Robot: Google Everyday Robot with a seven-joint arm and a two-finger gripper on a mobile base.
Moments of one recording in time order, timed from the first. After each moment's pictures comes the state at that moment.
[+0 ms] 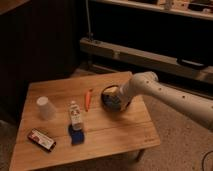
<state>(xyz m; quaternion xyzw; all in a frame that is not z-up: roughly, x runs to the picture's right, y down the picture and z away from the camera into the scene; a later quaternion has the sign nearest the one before) 0.072 0.062 0.817 -0.06 -0.29 -0.39 0.87</state>
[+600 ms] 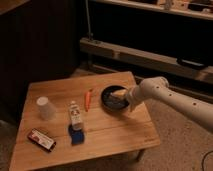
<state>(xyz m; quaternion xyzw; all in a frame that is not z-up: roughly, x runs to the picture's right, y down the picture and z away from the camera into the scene) 0.102 0.080 0.840 -0.06 -0.28 -0.40 0.87</state>
